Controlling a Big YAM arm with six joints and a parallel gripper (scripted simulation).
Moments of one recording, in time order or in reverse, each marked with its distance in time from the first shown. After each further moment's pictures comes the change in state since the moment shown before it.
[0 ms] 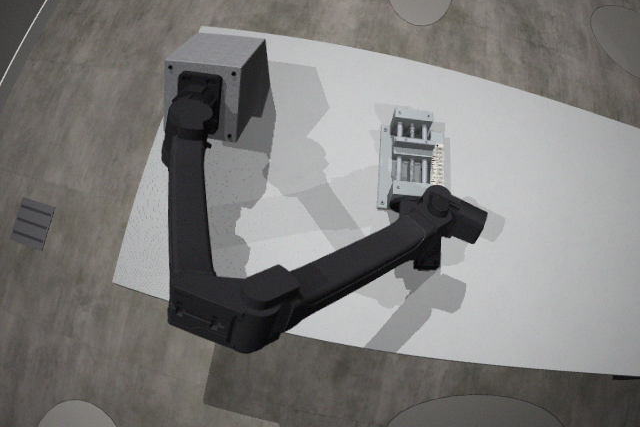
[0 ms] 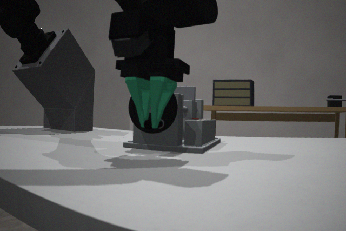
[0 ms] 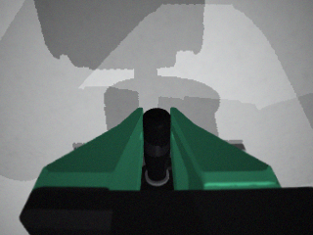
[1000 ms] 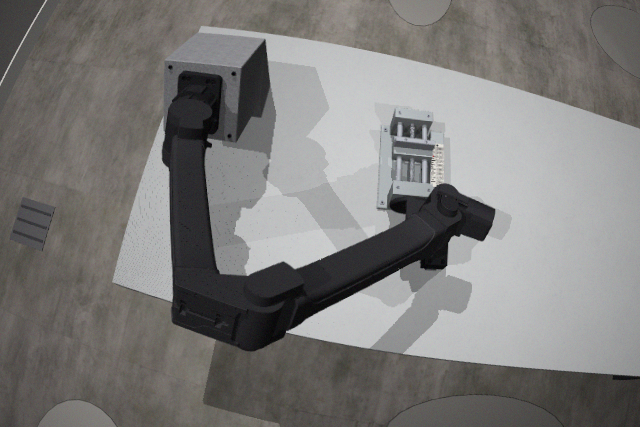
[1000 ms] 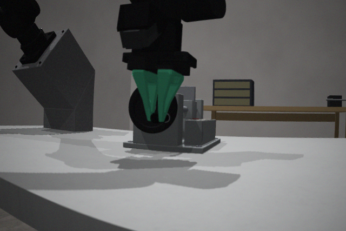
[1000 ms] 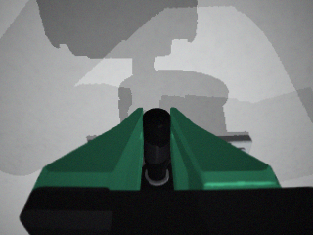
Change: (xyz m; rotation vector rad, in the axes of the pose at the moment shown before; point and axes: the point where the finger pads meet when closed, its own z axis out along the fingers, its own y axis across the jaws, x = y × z) arm 0.000 0.010 -0.011 0.010 0.002 0.000
